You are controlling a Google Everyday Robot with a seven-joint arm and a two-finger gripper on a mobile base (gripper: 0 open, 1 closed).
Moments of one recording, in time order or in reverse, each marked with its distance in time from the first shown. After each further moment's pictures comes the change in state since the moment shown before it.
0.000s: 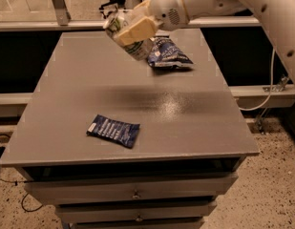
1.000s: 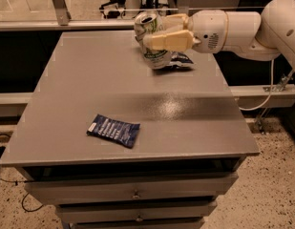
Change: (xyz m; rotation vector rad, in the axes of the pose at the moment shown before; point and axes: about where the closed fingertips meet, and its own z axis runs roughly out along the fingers) arm 0.022 0.025 -0.070 -0.024 -0.413 0.106
